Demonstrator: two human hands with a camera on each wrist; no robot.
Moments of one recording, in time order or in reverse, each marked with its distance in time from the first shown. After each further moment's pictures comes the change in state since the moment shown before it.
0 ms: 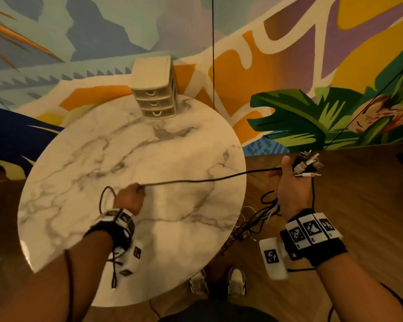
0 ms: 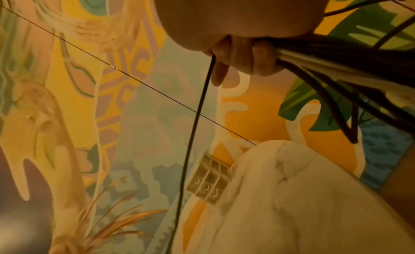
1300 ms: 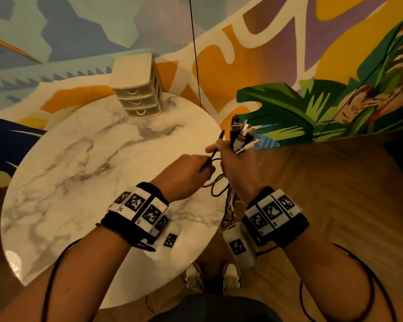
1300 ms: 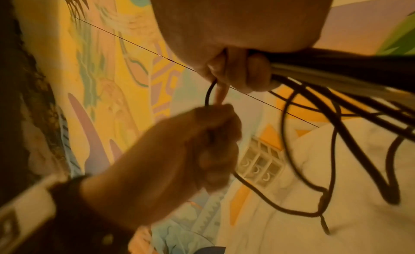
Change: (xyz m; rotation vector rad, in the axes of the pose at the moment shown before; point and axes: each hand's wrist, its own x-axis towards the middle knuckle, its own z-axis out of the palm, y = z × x) left_hand -0.083 0.210 -0.058 -0.025 -0.199 0.670; right_hand -0.024 -0.049 0.036 0.103 -0.457 -0.125
